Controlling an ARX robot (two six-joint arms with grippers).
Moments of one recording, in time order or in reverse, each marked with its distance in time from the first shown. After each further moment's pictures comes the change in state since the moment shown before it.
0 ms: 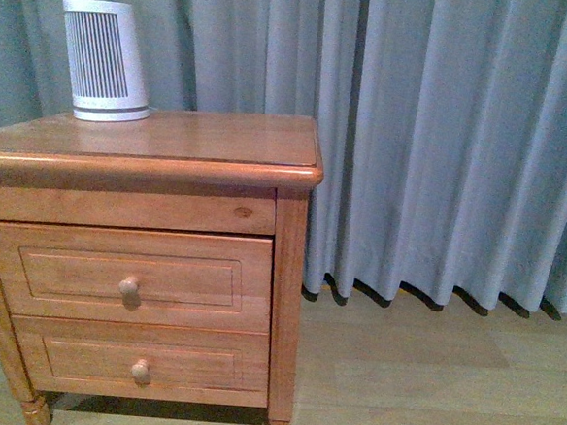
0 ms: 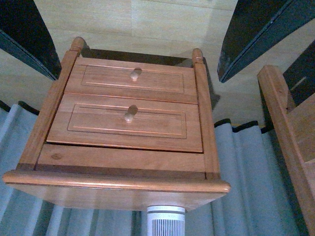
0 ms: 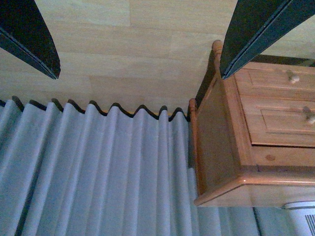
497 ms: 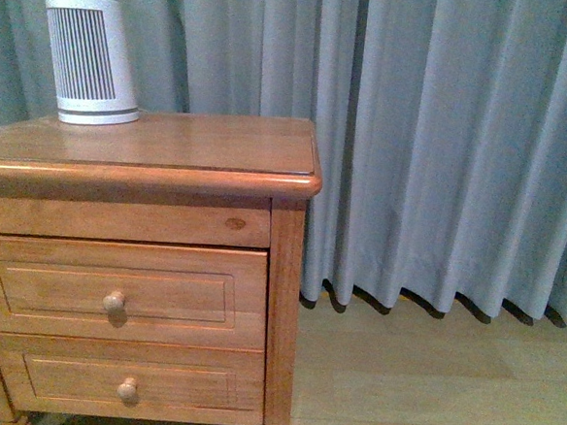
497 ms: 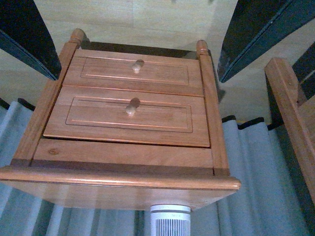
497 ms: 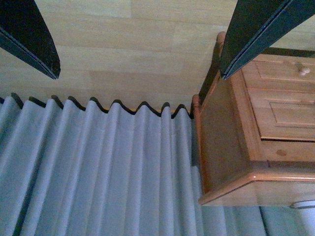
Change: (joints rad) left arm 0.000 0.000 0.000 0.000 0.000 0.000; right arm 0.000 0.000 0.000 0.000 0.000 0.000
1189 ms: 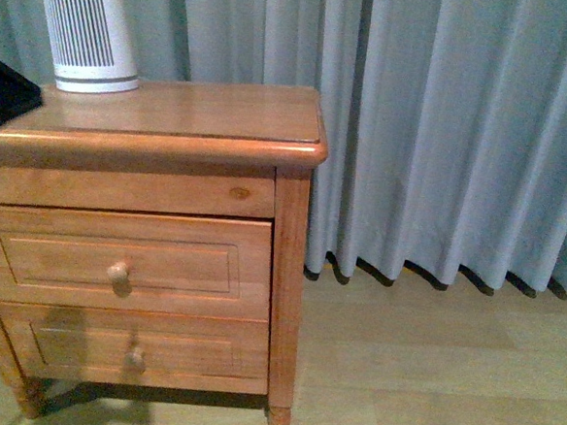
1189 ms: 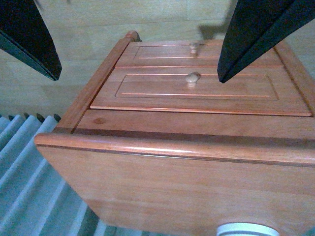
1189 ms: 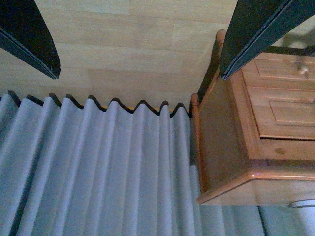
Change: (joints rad) left arm -0.093 1.201 0.652 0.330 0.143 -0.105; right arm 0.000 0.000 0.000 0.000 0.000 0.000
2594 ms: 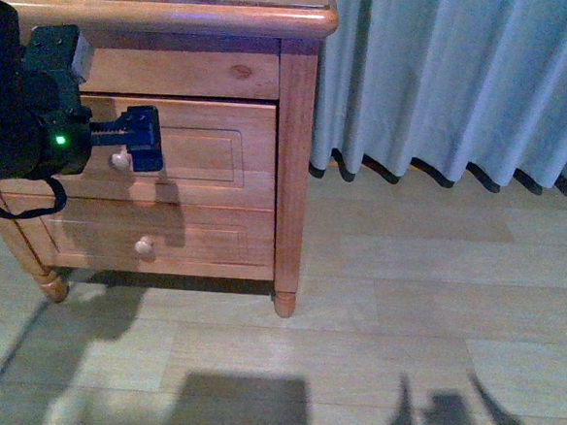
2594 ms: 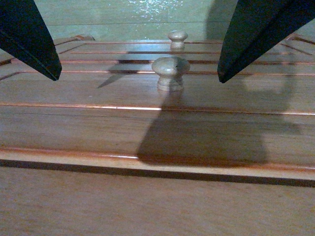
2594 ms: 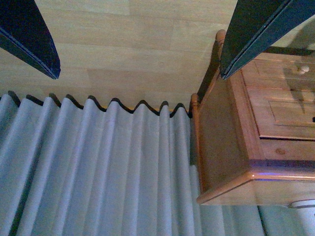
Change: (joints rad) left arm 0.010 0.966 0.447 0.287 -0.057 0.035; right arm 0.000 0.000 0.000 0.000 0.000 0.000
